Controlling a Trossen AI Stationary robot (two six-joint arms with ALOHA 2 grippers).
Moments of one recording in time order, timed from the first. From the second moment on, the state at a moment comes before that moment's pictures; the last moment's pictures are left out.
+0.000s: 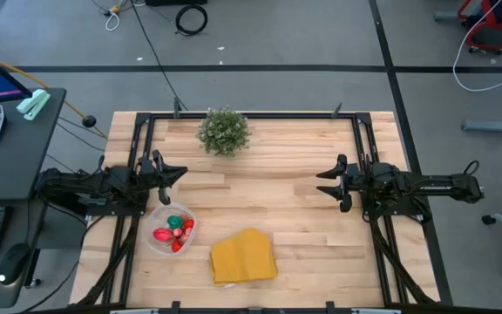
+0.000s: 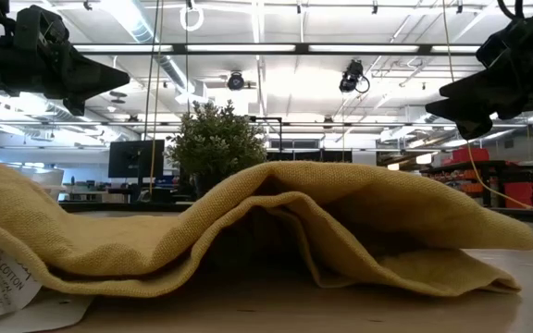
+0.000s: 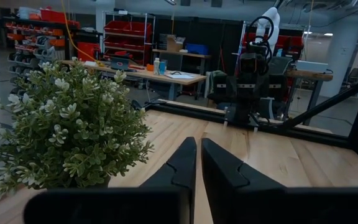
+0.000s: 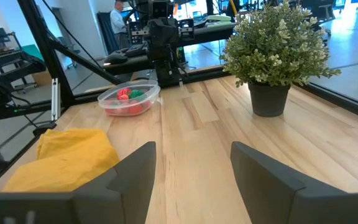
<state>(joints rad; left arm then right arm) -0.10 0.02 0.01 0.11 -0.43 -0.10 -0.04 0.12 0.01 0.02 0.02 0.19</state>
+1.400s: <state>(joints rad) -0.10 0.02 0.01 0.11 -0.43 -0.10 -0.04 0.12 0.01 0.02 0.02 0.19</state>
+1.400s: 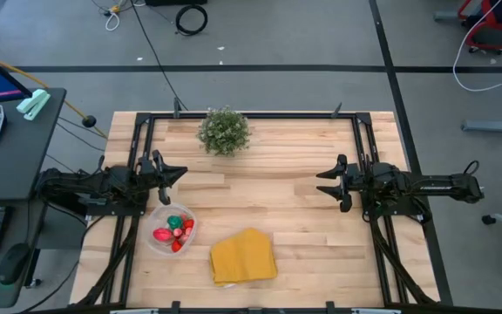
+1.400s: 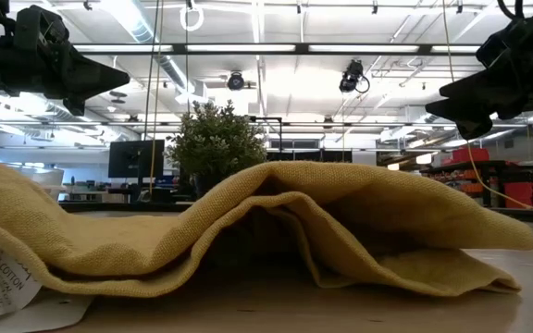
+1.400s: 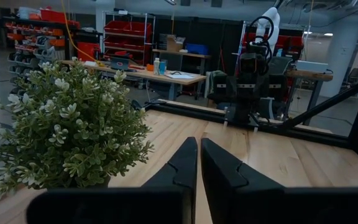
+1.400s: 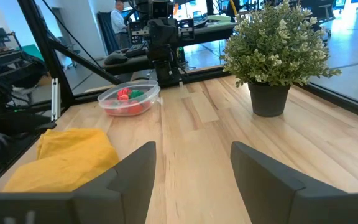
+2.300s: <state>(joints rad) -0.10 0.02 0.01 0.11 -0.43 -0.10 -0.04 0.12 0.01 0.02 0.02 0.19</state>
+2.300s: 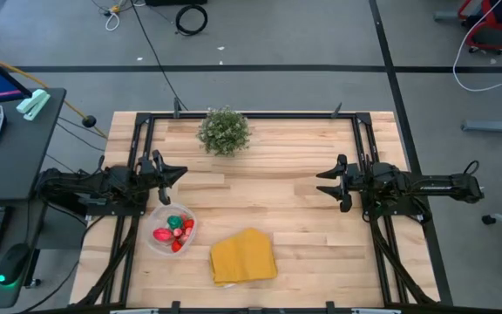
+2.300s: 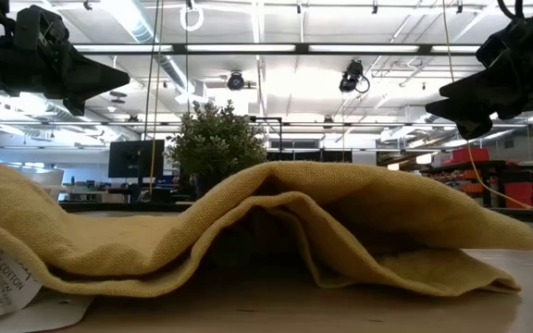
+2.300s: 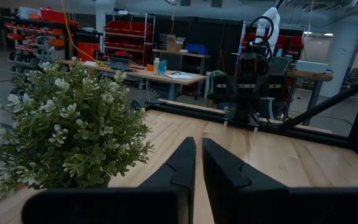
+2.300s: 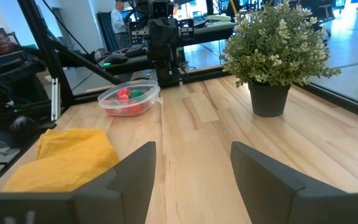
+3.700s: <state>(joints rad) -0.10 0.02 0.01 0.11 -0.43 -0.10 -0.04 0.12 0.01 0.02 0.02 0.19</state>
